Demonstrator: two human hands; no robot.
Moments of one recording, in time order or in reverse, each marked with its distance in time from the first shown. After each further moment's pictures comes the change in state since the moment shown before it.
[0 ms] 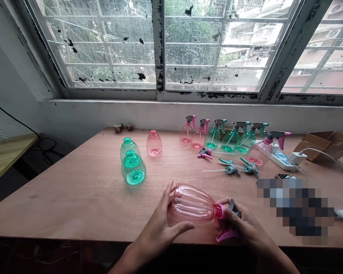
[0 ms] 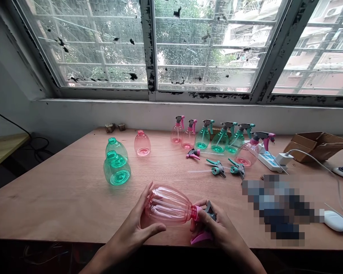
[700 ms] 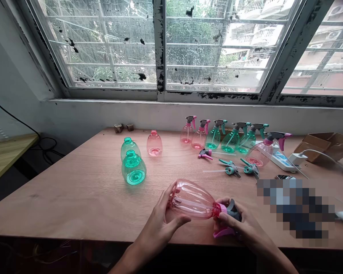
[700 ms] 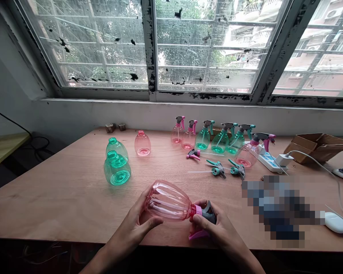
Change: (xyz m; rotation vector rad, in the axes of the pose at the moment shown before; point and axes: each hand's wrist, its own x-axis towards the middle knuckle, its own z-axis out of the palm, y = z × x) left_hand 0.003 0.003 0.001 -0.071 0.061 0.012; right_hand 0.000 0.000 0.002 0.051 0.041 0.060
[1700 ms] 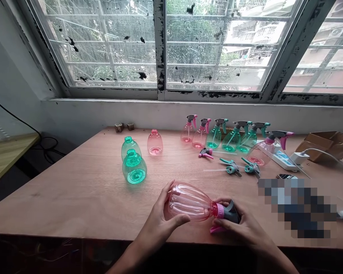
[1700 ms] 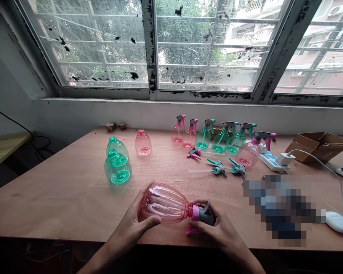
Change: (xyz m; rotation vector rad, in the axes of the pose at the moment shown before) left_hand -0.001 0.002 -0.001 -0.130 0.040 -0.080; right_hand -0.001 0.005 0.000 -0.069 0.066 -0.020
